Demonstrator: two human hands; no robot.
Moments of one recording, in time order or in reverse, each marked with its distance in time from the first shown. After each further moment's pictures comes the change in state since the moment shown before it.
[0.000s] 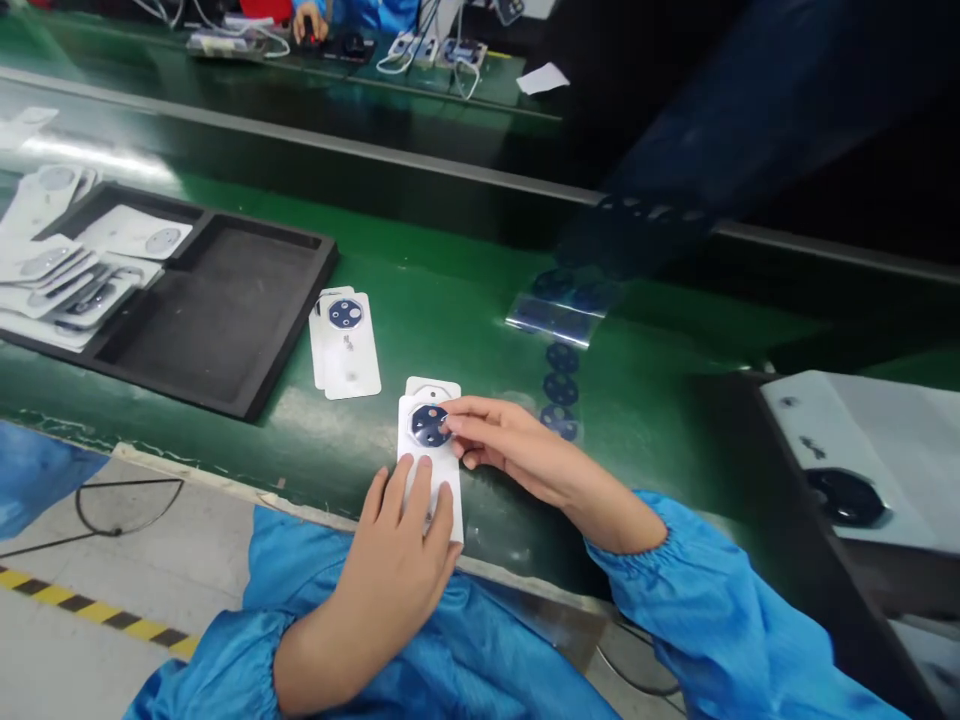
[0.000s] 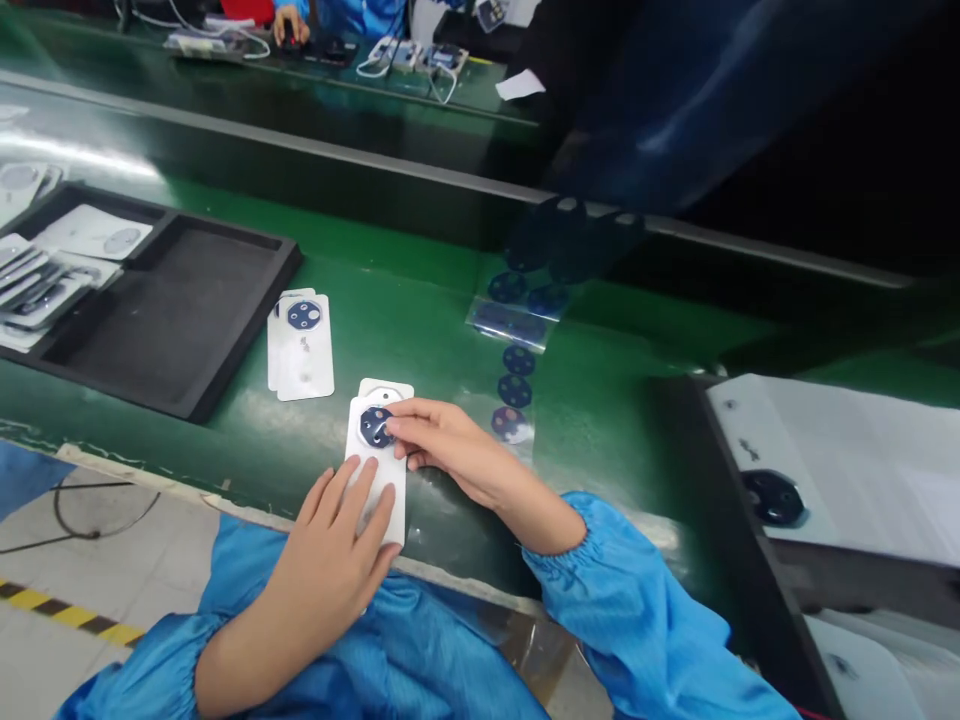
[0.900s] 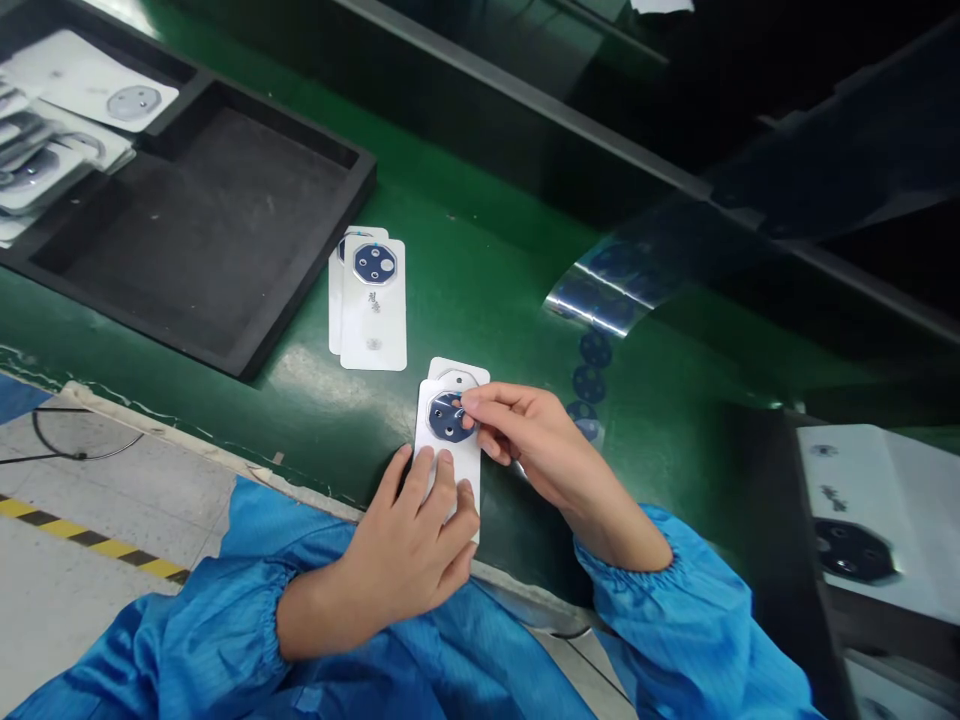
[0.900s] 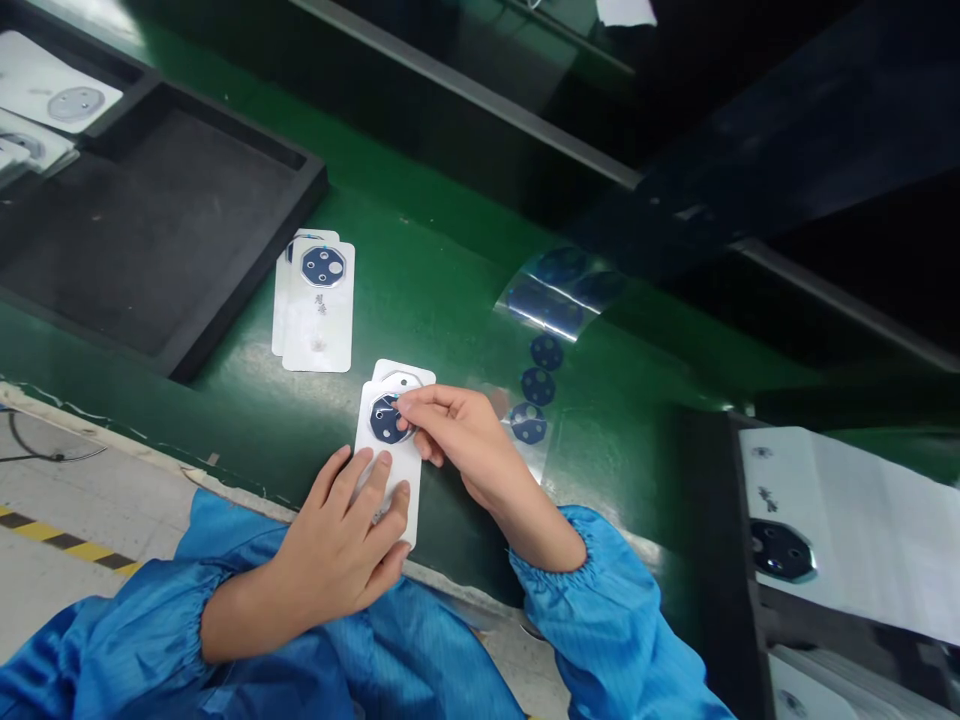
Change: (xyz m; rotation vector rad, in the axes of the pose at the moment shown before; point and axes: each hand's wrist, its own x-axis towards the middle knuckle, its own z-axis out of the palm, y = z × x) left_hand 0.002 -0.004 0.017 -0.116 0.057 0.005; right_hand 0.019 -0.003 0.014 -0.164 0.169 0.023
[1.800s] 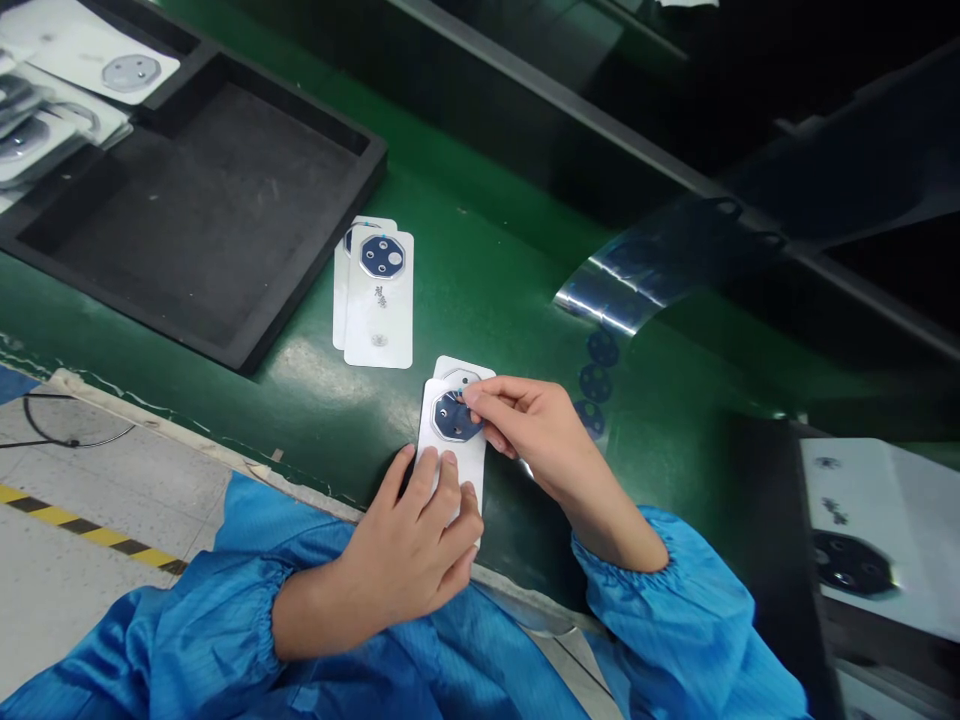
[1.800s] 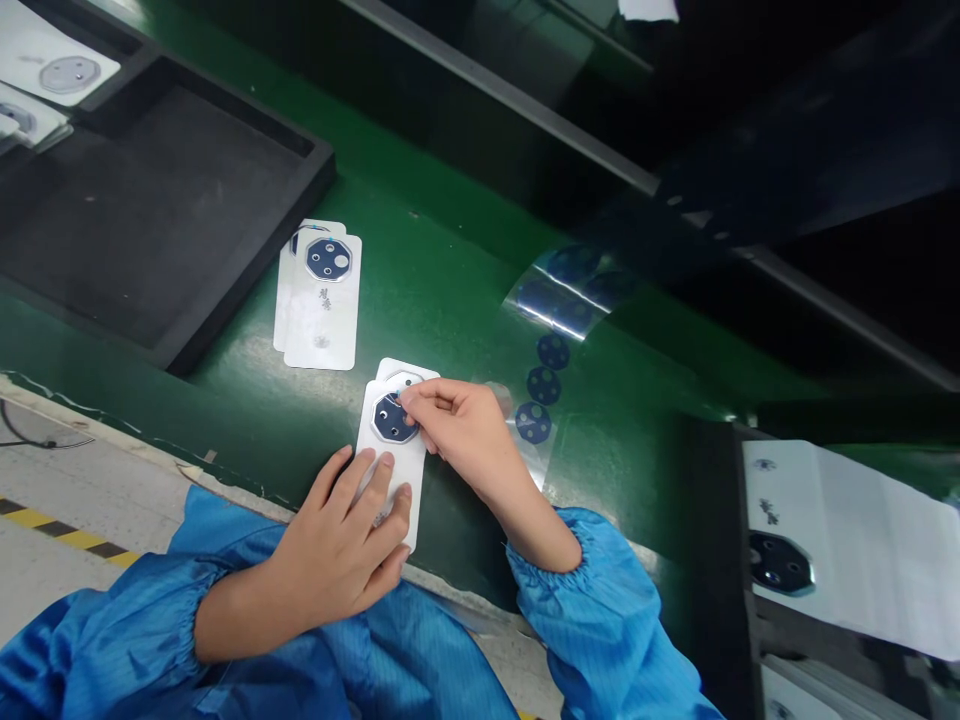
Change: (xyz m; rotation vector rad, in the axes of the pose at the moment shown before) left_hand 0.001 -0.001 -0.001 -0.002 0.011 0.010; right_hand 0.007 -0.002 0.002 -0.189 0.082 -0.119
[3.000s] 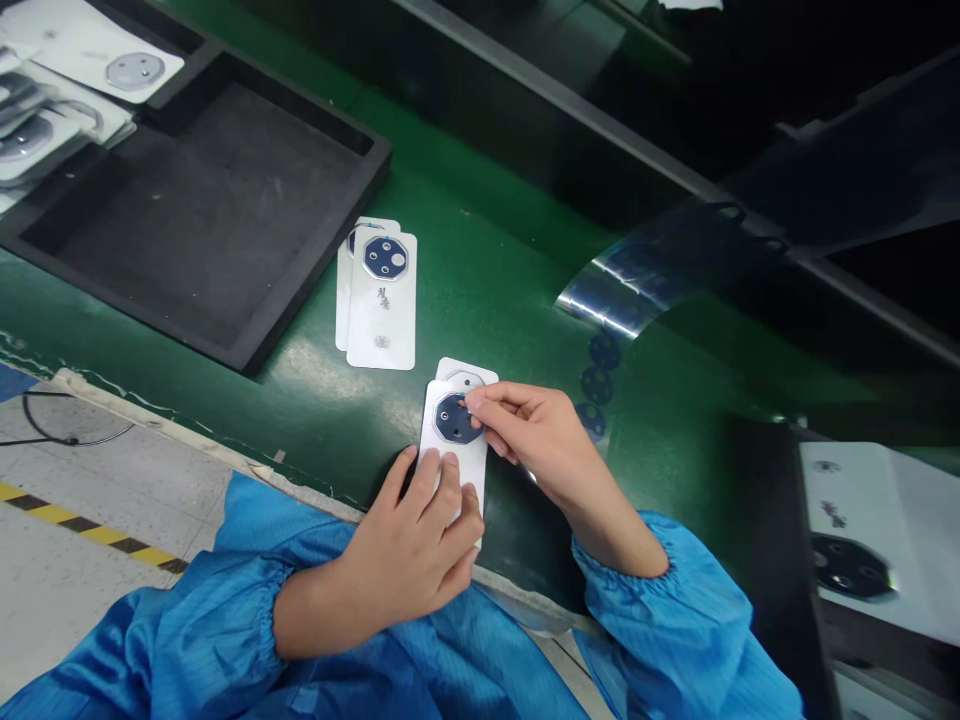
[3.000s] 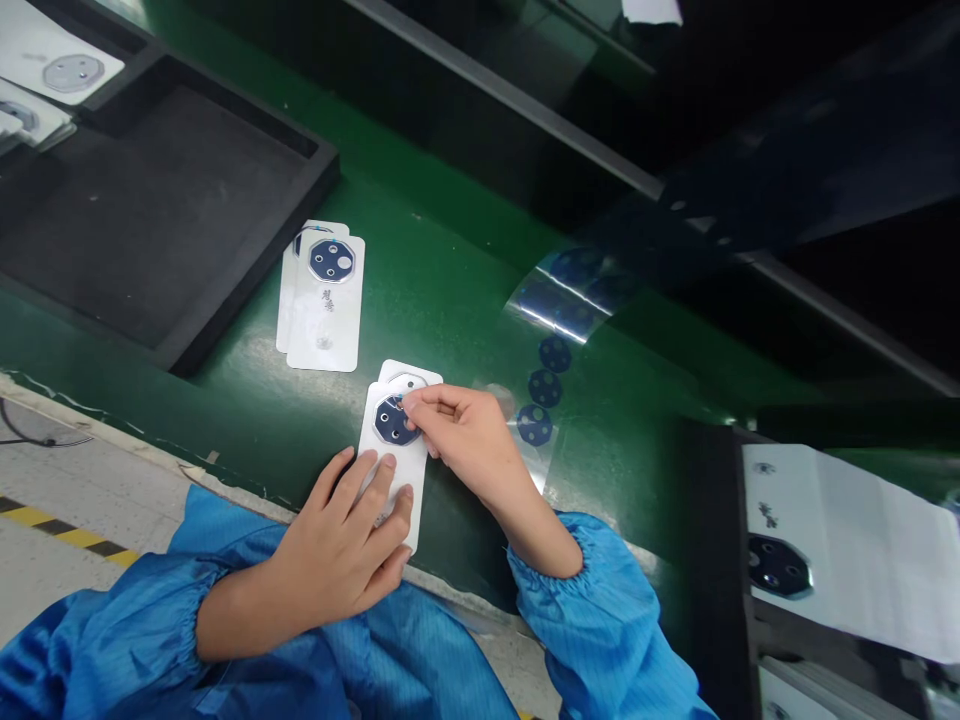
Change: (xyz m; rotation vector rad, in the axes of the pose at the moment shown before) left_hand 0.000 -0.001 0.000 -0.016 0.002 0.000; right_hand -0.002 0.004 -0.001 -0.022 -0.013 -0.023
